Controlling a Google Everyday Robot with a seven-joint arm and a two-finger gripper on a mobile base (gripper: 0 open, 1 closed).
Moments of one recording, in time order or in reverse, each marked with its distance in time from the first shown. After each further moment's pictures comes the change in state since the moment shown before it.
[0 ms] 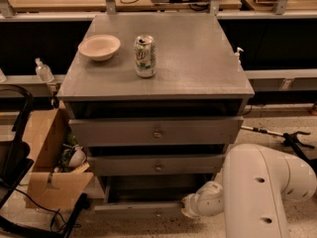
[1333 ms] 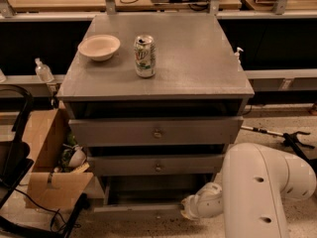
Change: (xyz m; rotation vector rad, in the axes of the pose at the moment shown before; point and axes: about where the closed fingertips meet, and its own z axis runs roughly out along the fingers) arm -0.004 0.007 -0.002 -0.010 -0.008 -0.004
